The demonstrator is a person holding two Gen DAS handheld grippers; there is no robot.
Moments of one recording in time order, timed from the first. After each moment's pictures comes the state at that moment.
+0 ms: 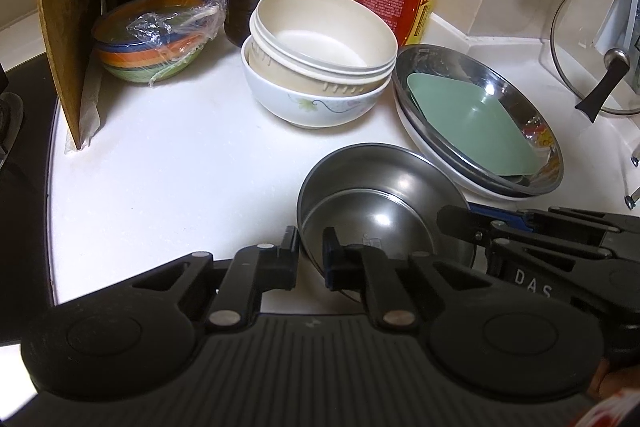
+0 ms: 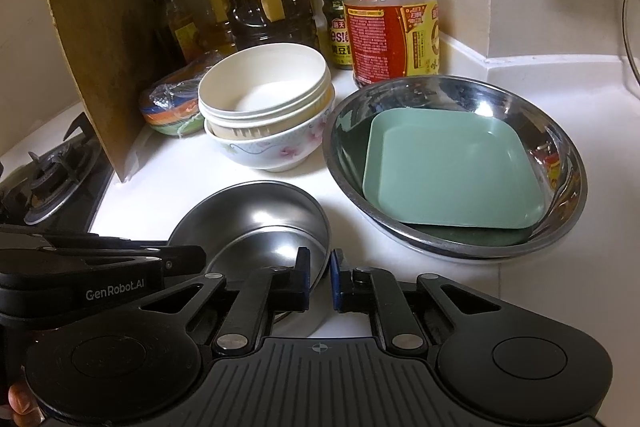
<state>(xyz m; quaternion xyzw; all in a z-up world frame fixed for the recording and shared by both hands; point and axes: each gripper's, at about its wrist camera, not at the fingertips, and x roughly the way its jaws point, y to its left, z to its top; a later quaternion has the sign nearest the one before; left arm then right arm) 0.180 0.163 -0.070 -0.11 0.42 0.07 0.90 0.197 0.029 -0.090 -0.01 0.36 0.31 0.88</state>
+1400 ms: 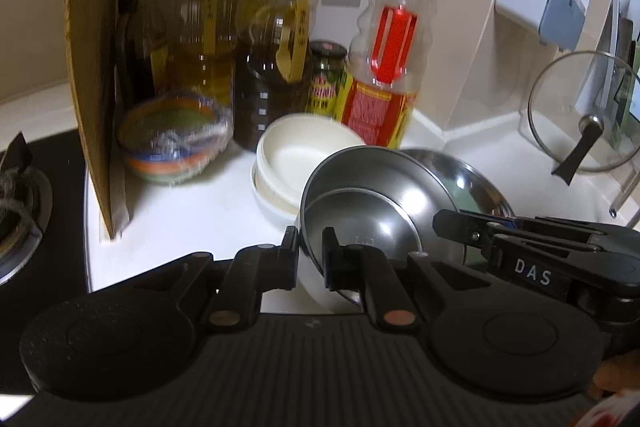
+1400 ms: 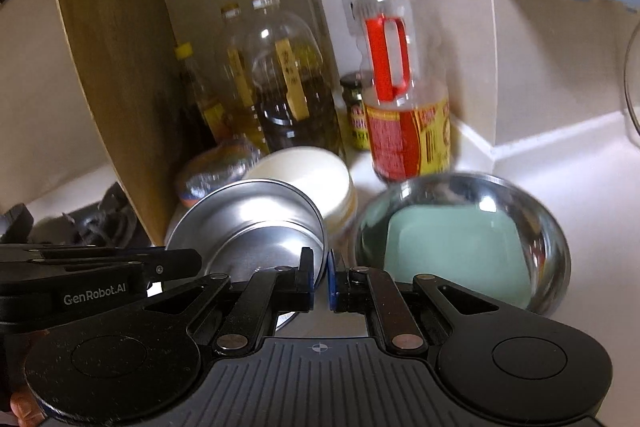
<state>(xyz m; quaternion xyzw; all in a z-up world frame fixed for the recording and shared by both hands) 0.173 0.170 0.011 -0.10 0.33 0.07 0.94 0.201 0.024 -0.017 0.03 0.30 0.34 0.89</state>
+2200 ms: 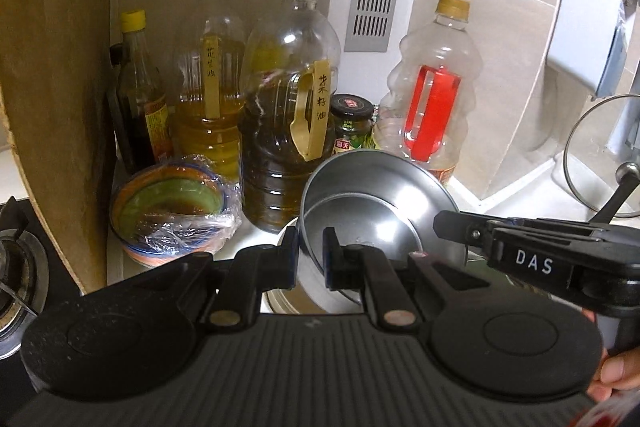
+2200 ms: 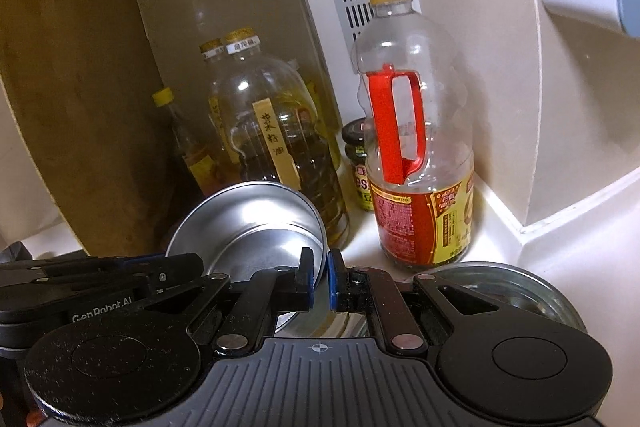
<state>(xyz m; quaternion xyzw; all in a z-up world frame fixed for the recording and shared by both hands) 0.257 0.195 0.025 -0.09 0.30 0.10 0.94 0.296 0.051 0.004 0.05 0.29 0.36 0.89</state>
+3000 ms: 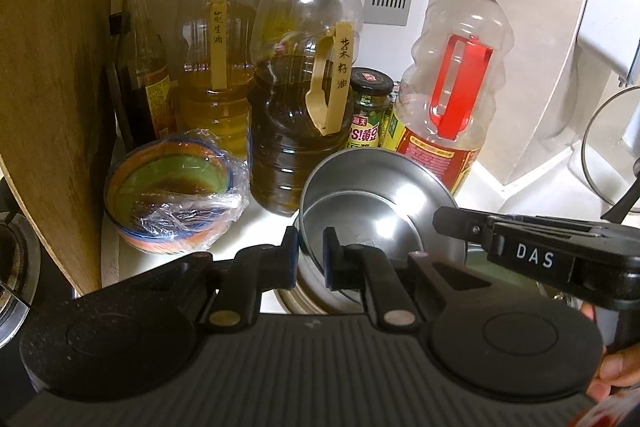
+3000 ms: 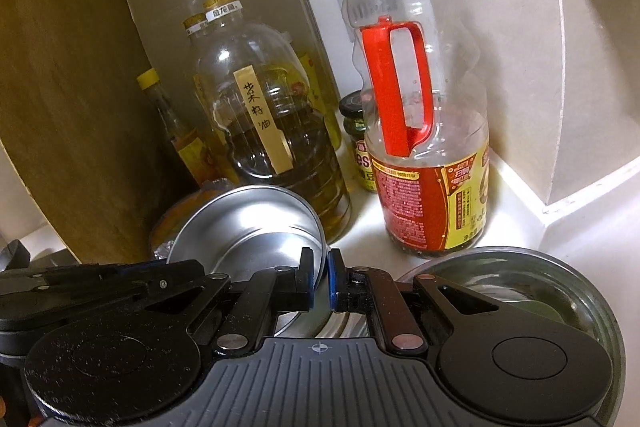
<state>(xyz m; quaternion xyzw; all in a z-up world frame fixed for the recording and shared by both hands) 0.272 0.206 0.002 -0.10 0.33 0.11 0.93 0.323 0.064 -0.019 0.05 0.32 0.37 0.87</state>
